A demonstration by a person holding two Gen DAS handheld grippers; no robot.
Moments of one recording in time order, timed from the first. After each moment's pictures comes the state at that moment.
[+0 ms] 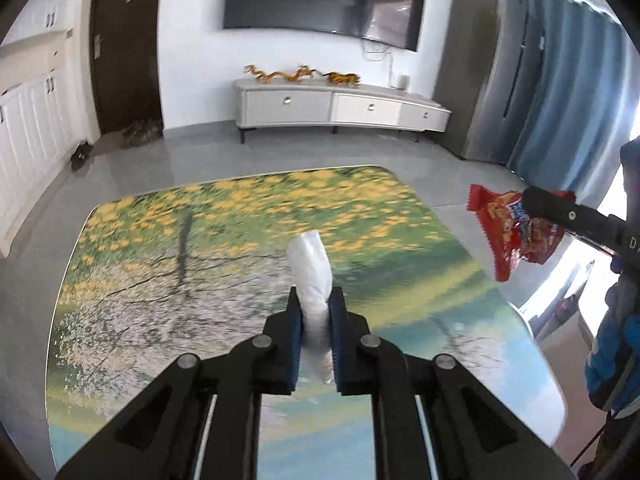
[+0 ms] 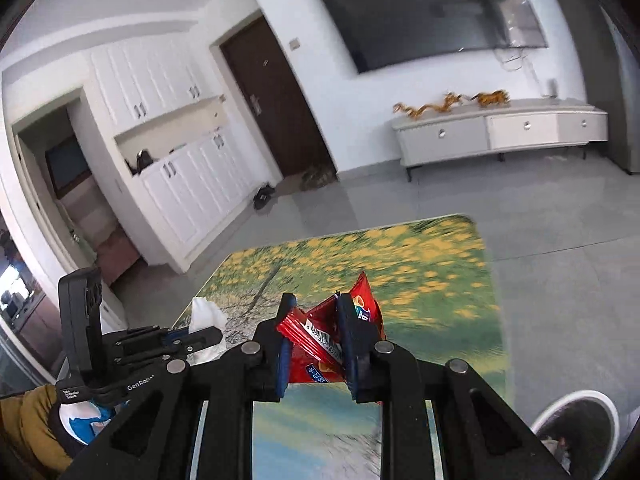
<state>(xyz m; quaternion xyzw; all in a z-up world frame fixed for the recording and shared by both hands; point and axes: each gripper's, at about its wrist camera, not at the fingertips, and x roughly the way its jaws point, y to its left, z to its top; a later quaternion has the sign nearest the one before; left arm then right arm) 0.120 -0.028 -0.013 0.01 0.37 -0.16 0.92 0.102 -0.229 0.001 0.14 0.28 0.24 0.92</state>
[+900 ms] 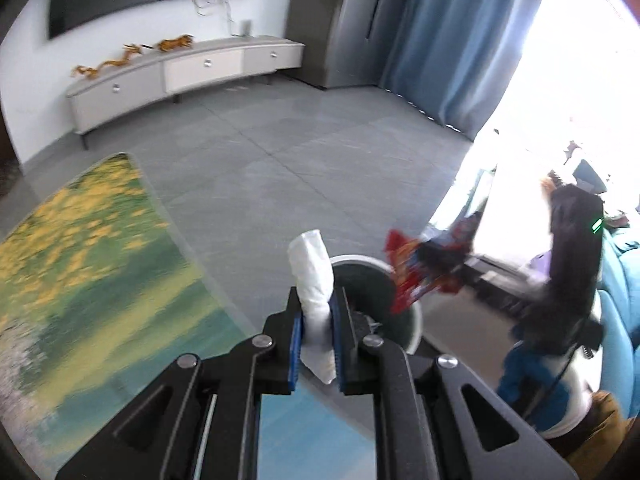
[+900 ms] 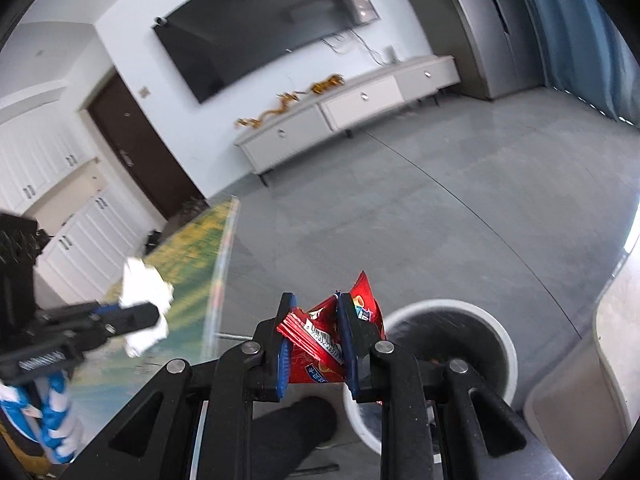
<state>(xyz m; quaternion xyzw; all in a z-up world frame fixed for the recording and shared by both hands) 0.107 -0.330 -0.039 0.08 0.43 -0.38 0.81 0.026 -0.461 -0.113 0.24 0.31 0.02 0.92</state>
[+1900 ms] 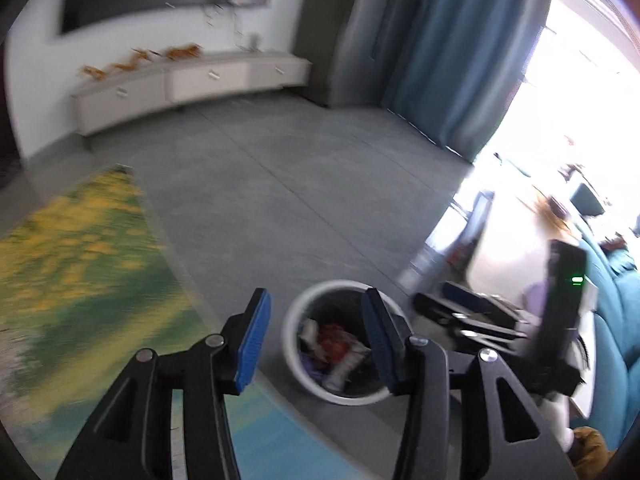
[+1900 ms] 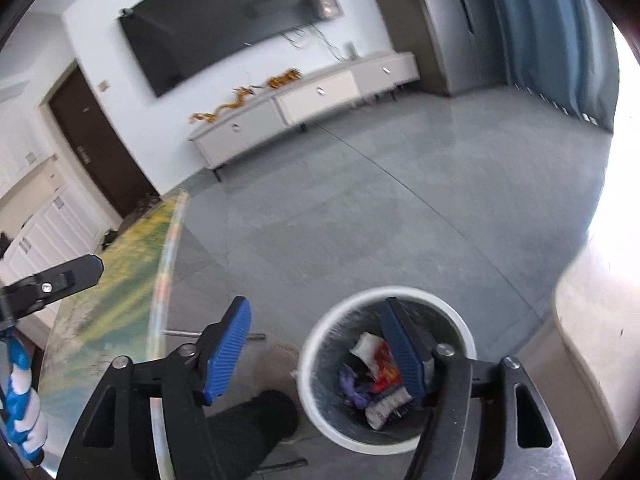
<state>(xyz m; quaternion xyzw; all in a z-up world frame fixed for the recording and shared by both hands) 0.112 -0.312 -0.017 0.05 0.40 -0.35 0.84 0.012 -0.455 -0.106 0.22 0.33 -0.05 0.92</state>
